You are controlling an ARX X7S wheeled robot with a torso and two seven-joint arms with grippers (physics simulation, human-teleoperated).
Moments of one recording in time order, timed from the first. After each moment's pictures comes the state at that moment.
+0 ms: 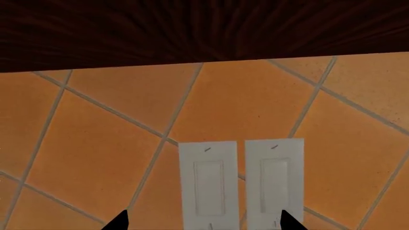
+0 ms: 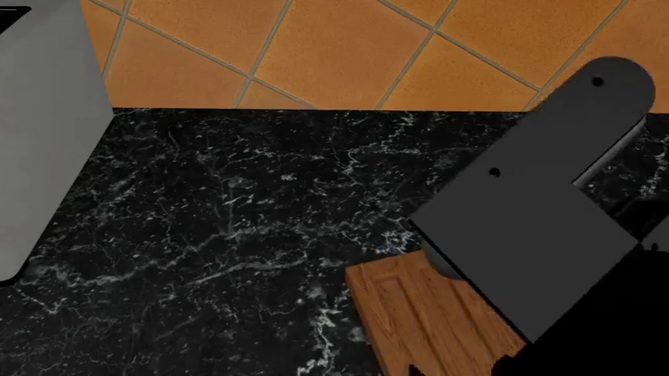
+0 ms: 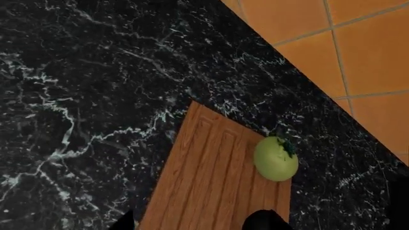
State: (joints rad) left arm -1.53 -0.35 0.30 -0.37 -0.51 -0.85 -0.15; right arm 1.95 1.01 -1.11 -0.45 2.73 1.32 1.23
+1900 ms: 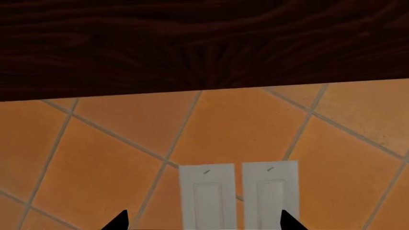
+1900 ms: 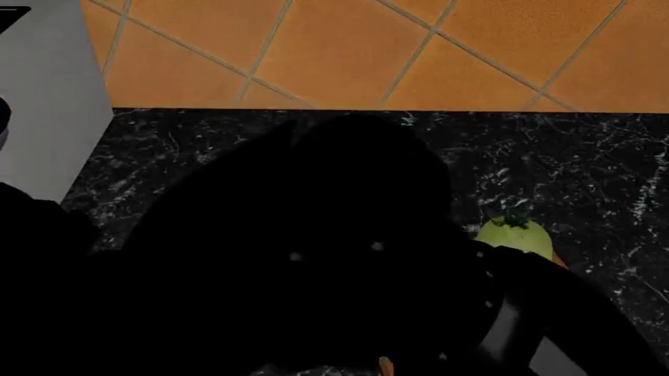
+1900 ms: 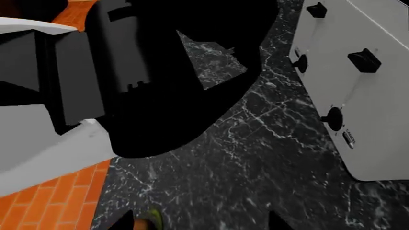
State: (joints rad) left arm -1.61 -0.35 0.31 -0.36 -0.53 -0.90 -0.17; right arm 1.46 0.09 -0.75 -0.11 1.58 1.29 0.01
